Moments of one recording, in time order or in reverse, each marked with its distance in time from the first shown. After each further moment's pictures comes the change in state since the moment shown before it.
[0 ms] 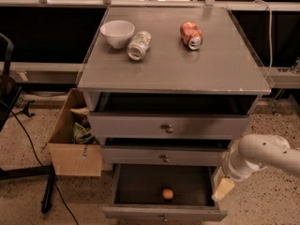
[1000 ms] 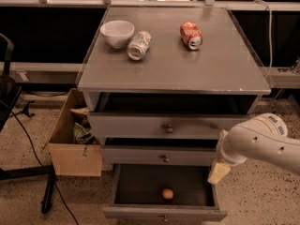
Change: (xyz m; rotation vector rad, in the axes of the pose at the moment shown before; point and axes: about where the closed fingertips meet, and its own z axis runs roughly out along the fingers) arm -0.058 -0.018 -0.090 0.227 0.064 -0.069
